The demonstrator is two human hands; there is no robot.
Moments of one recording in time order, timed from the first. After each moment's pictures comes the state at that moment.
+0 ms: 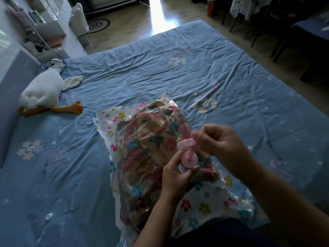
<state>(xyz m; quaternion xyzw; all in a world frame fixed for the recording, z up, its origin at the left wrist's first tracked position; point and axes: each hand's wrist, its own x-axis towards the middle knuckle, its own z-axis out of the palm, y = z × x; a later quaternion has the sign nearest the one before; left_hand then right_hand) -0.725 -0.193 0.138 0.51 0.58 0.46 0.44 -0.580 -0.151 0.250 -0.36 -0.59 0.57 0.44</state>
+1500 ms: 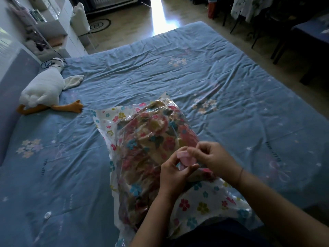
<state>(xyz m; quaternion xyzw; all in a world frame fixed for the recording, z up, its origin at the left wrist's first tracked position) -0.726 -0.189 0.141 0.53 0.58 0.46 0.42 -0.579 -0.153 0.205 -0.48 -0.63 0.51 0.34</state>
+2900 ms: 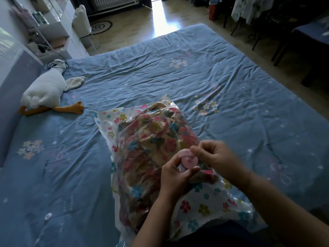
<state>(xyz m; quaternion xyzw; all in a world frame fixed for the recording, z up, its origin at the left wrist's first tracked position) -0.726 -0.187 0.141 0.52 0.58 0.46 0.43 -0.577 -0.154 0.221 -0.44 -0.61 0.55 0.36</state>
